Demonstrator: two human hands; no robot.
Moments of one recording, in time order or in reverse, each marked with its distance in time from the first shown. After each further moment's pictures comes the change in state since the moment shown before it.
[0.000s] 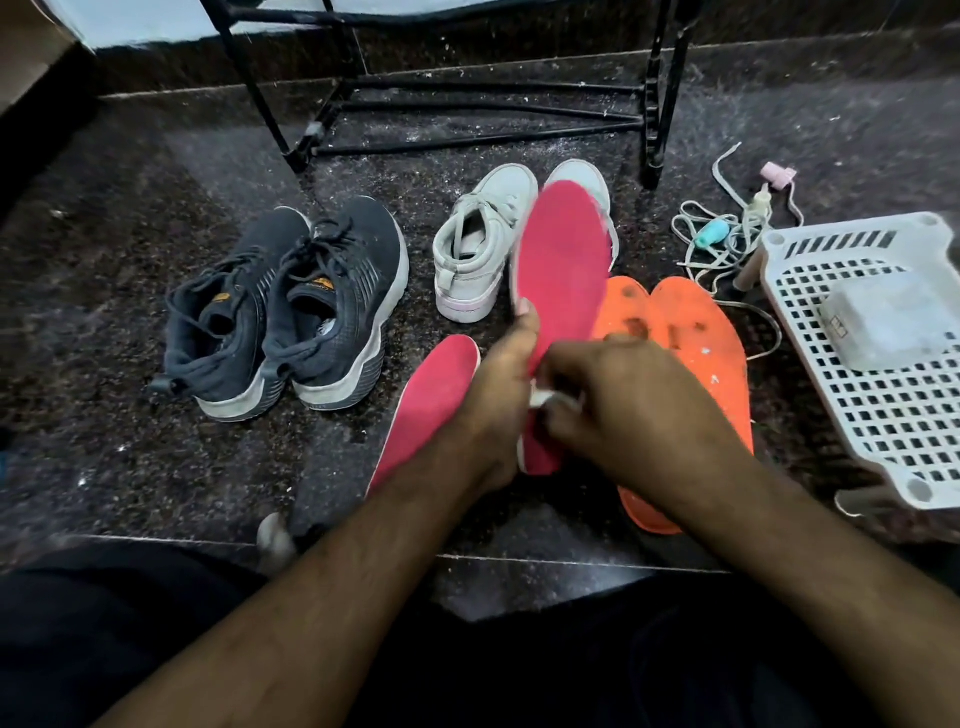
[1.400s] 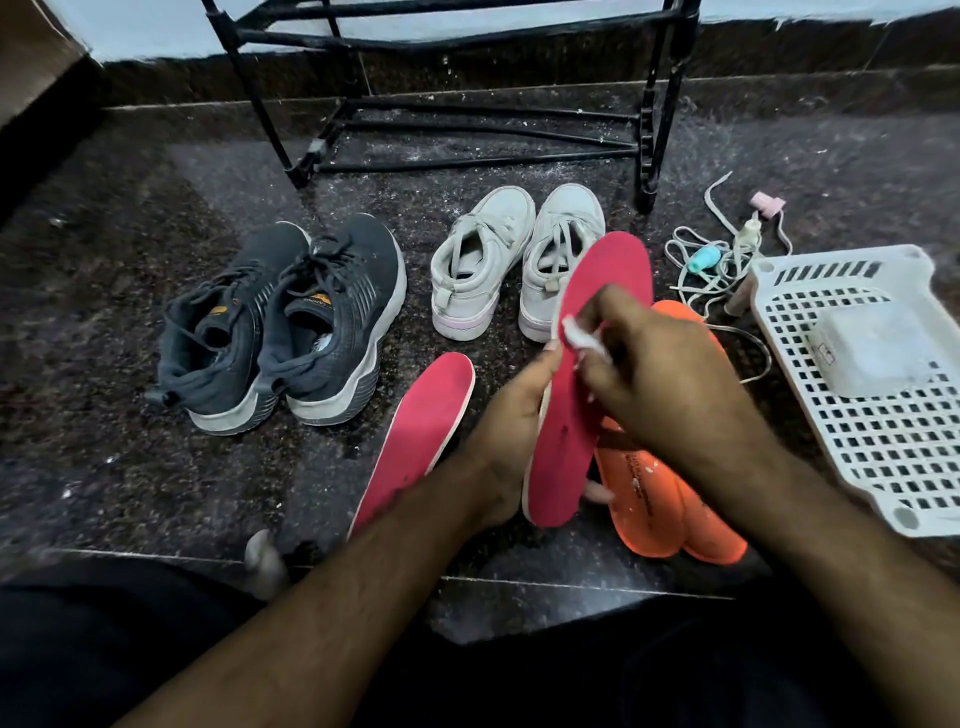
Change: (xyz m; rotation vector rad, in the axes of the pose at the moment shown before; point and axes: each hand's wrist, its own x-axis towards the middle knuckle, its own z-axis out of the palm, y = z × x) left_hand 0.002 -0.009 0.001 0.038 -0.178 -0.111; right_hand 0.015 0.027 -0.018 0.112 0.164 0.125
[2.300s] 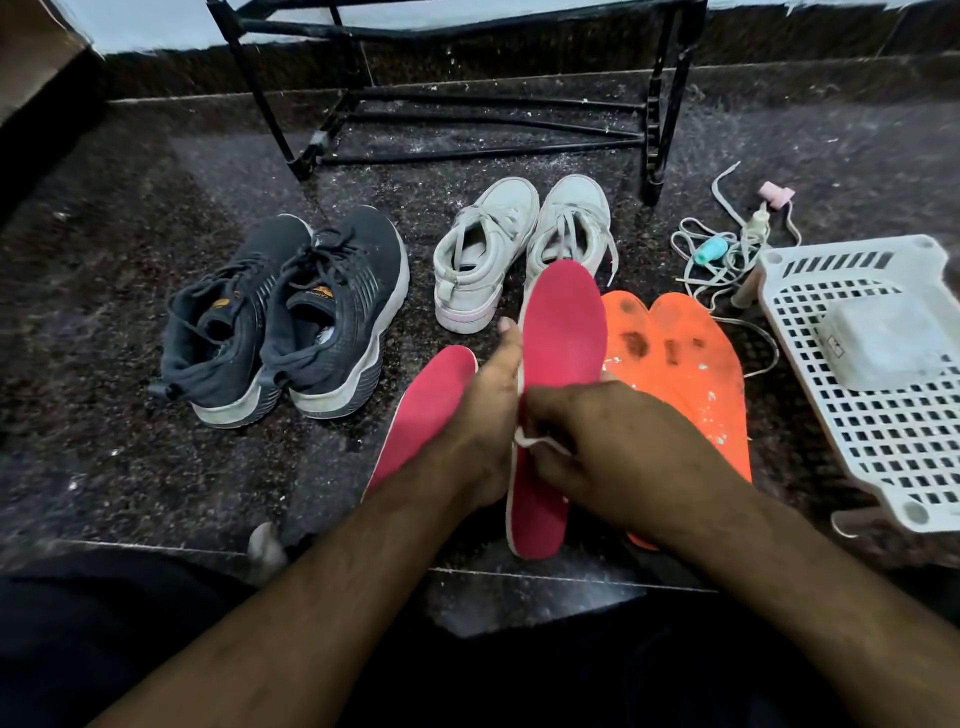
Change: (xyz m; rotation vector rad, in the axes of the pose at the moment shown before) left_hand 0.005 0.006 -0.015 -0.091 0.168 0.044; right_hand -0.027 -0.024 0.022 -0.082 -0.362 -0.169
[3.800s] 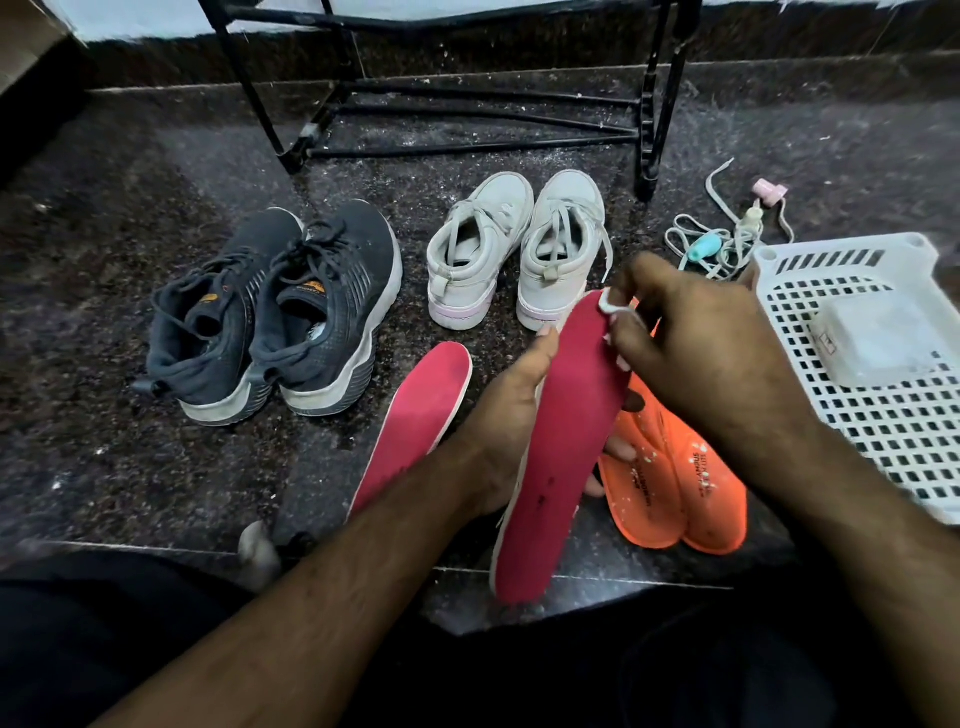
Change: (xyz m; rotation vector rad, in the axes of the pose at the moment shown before) left_hand -0.014 0.000 0.010 0.211 -0.214 -0.127; right_hand 0.016 0.048 -0.040 -0.043 0.369 0.295
